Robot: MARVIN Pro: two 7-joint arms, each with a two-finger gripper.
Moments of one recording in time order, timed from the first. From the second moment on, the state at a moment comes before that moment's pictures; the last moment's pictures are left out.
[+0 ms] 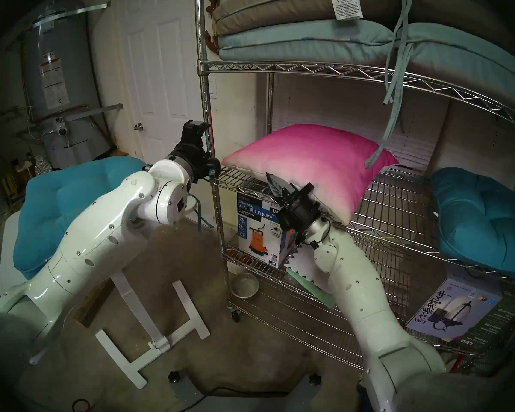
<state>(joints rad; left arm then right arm) 0.91 -1.00 -0.89 -1.82 1.06 0.49 -0.40 -1.09 -1.32 1.36 -1.12 -1.29 -0.79 -0.56</state>
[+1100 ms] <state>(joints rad) 0.91 -1.00 -0.89 -1.82 1.06 0.50 -0.40 -1.10 -1.35 1.35 -1.19 -1.35 -0.95 -0.83</state>
